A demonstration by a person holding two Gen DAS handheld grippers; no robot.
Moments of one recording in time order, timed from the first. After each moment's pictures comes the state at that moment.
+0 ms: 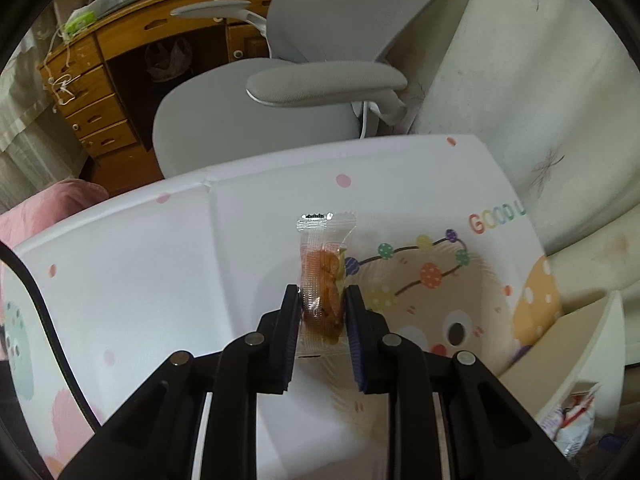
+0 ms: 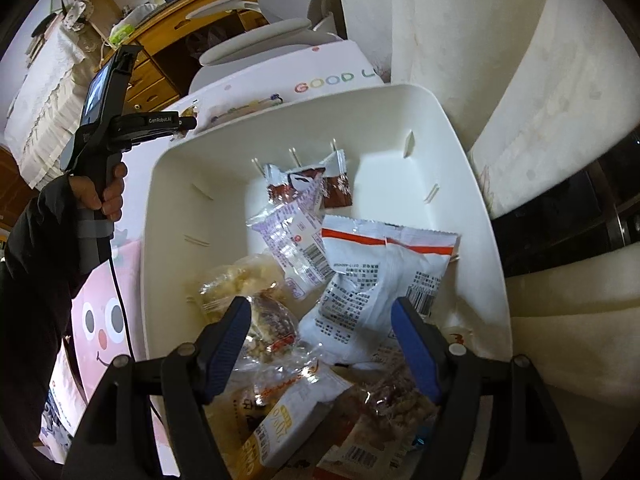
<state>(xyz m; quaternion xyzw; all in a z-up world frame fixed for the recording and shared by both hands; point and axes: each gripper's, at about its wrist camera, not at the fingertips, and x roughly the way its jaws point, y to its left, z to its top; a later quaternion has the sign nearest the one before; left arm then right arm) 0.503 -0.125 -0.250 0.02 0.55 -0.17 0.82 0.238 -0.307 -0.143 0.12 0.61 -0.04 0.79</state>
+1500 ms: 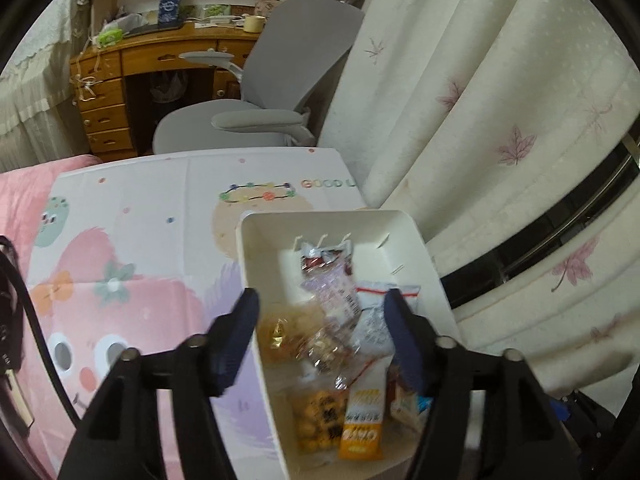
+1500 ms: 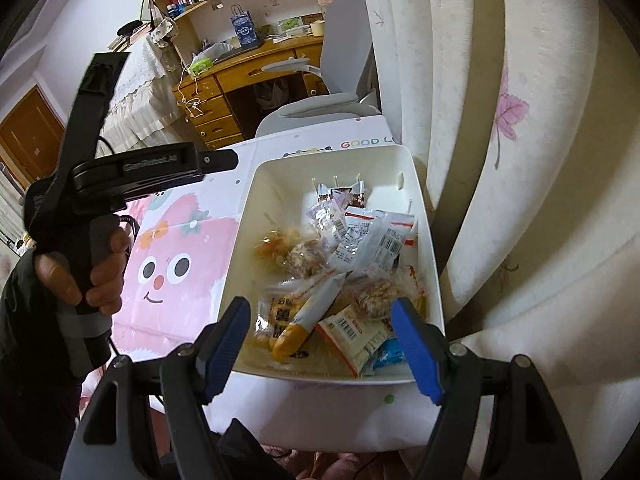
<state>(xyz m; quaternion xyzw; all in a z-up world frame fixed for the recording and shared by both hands) 0.227 -0.151 -0.077 -0.06 0.49 -0.19 0.85 0.089 -0.312 -0.036 0.08 0.50 0.04 0.86</state>
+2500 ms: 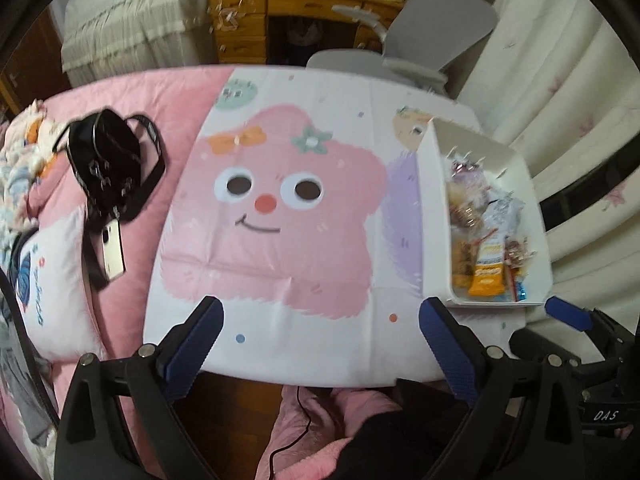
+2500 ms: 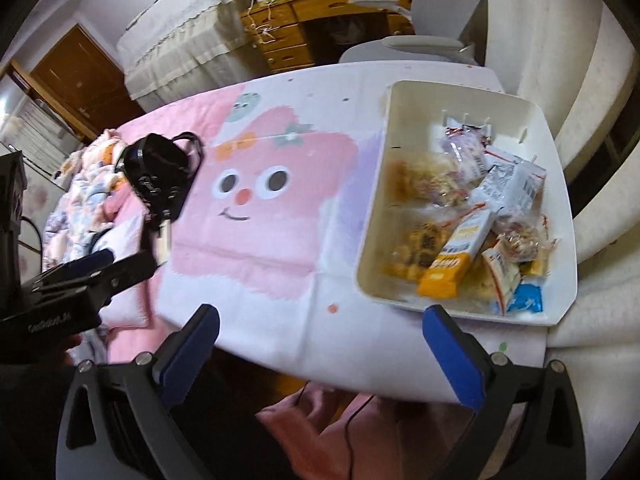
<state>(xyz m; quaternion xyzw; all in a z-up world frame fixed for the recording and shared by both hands) 0.056 0.019 -0.051 -0.07 0.56 0.00 0.82 0.063 -0.180 -0.047 0.06 0.58 0.16 0.79</state>
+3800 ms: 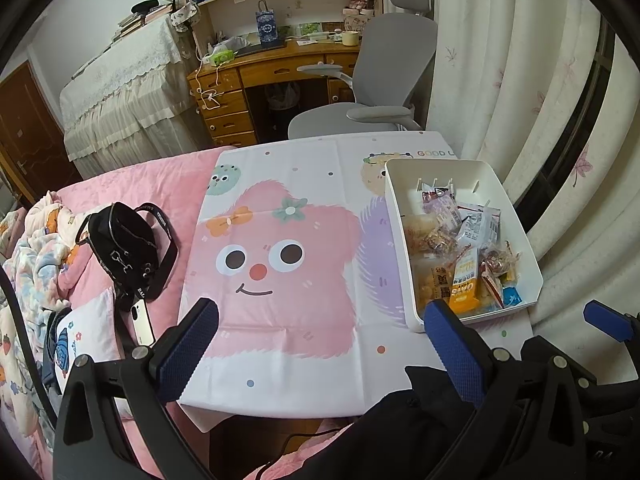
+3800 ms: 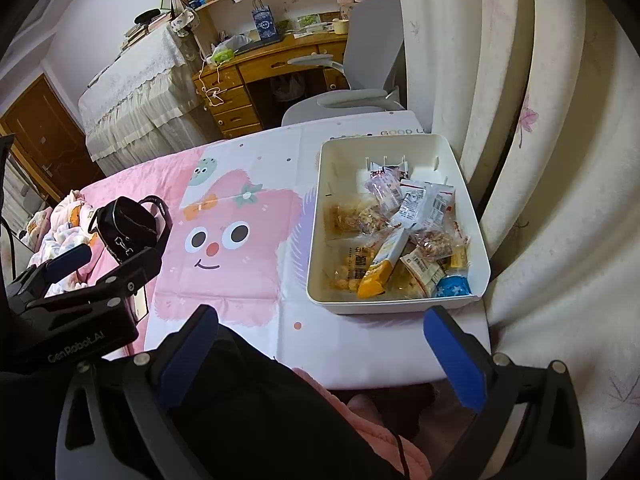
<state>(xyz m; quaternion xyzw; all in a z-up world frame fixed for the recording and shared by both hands) 0.040 -0.058 0.007 0.04 0.48 0.00 0.88 0.006 -0.209 0.019 0.07 0.51 0.04 0.86</state>
